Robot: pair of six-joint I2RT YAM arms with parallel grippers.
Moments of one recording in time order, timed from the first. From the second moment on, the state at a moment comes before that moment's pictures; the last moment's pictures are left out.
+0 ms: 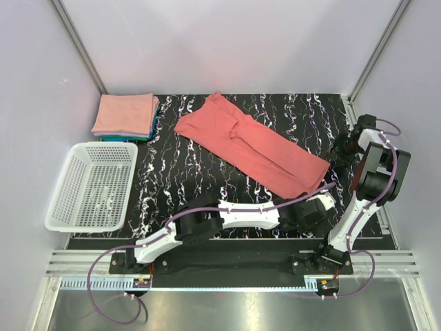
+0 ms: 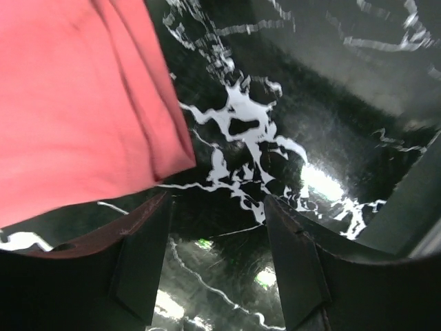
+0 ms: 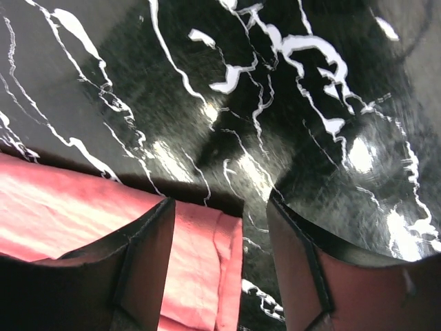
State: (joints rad) left arm -1.37 2.36 1.89 -0.39 -0.32 -0.22; right arm -0.37 2.01 1.41 -0.61 -0.20 0.30
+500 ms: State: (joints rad) left arm -1.36 2.41 1.97 -0.42 -0.34 -0.27; right arm -0.37 1.98 1.33 -0.51 -0.23 0.27
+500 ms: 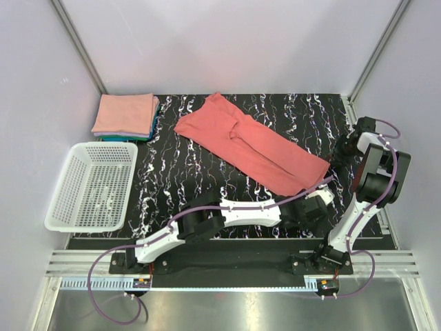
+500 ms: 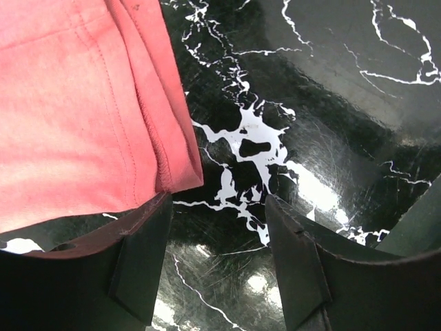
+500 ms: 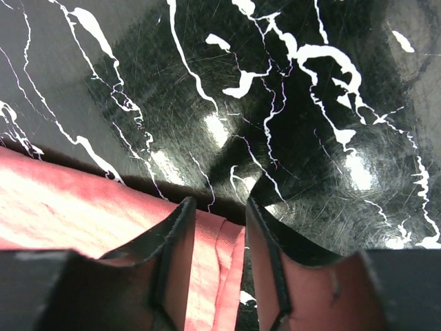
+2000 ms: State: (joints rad) left arm -1.30 2.35 2.00 -0.45 -0.34 -0.25; right arm -0.37 1.91 1.26 -0.56 -0.19 0.30
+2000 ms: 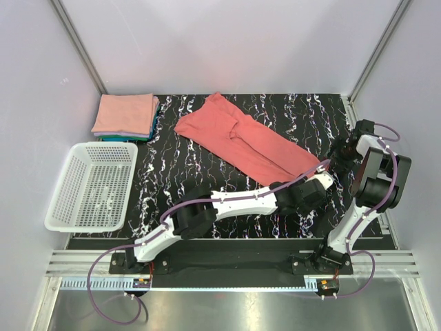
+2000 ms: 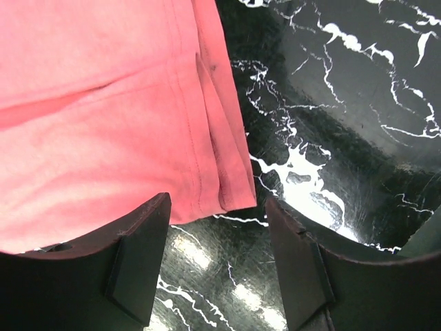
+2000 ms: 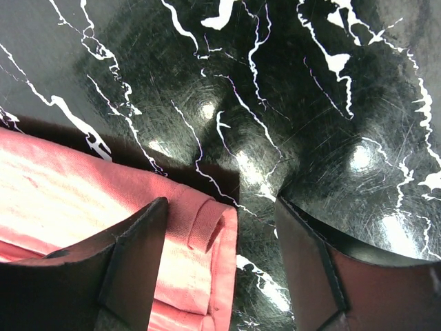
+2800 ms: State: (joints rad) left arm -1.30 2.46 2.05 -0.45 -0.27 -0.27; right arm -0.37 1.85 1.19 -0.53 -0.20 0.32
